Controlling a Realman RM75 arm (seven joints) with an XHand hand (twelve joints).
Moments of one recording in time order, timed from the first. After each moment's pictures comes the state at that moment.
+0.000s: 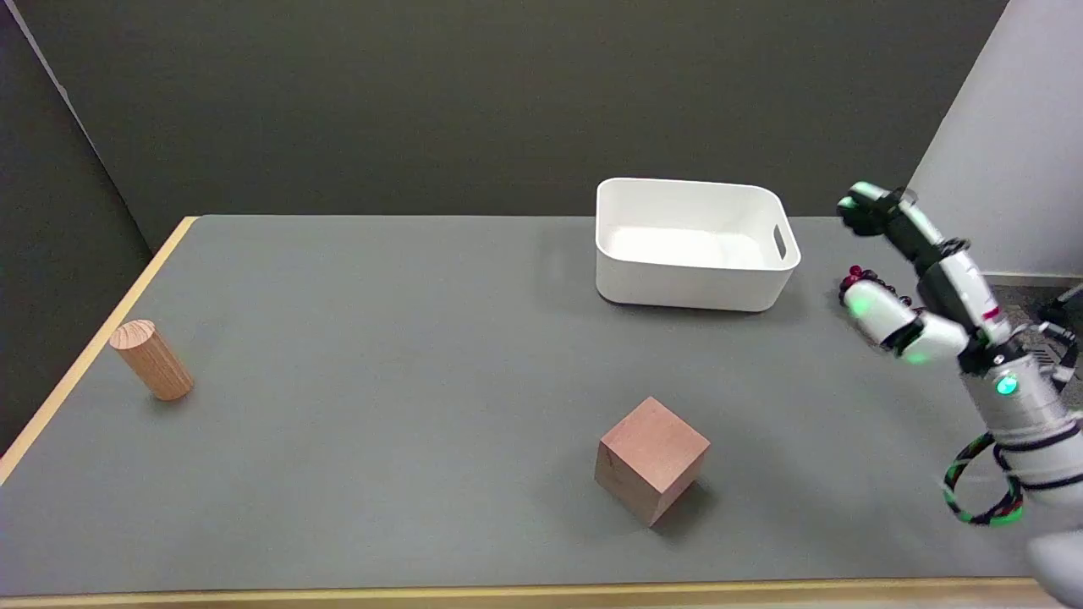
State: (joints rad) arm -0.28 -0.80 -1.58 0.89 0.50 1.39 1.31
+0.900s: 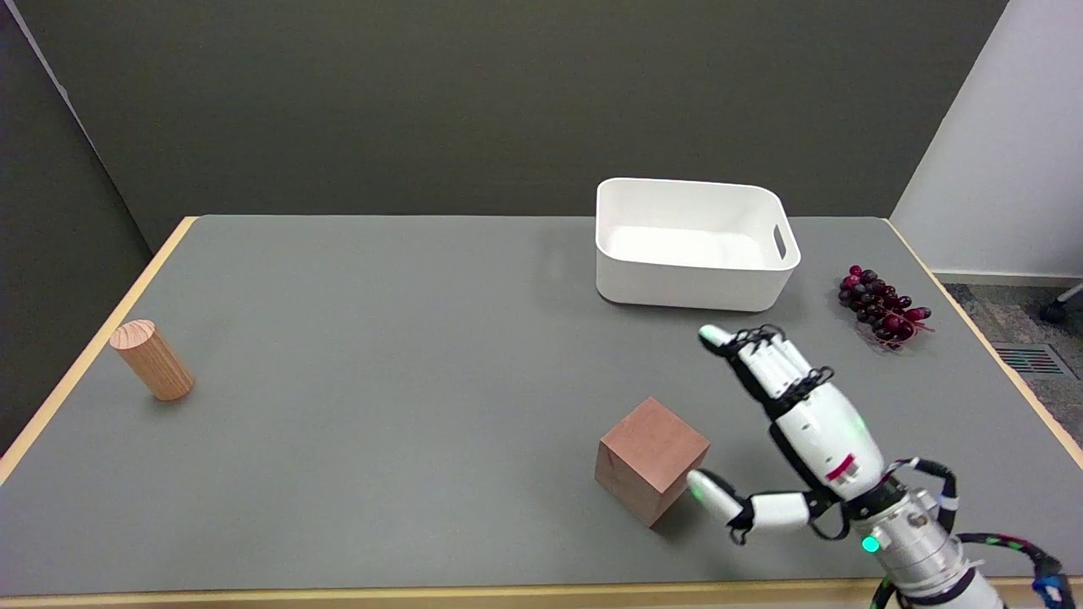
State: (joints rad) arm -0.50 -0.91 -1.93 1.25 0.51 1.36 0.40
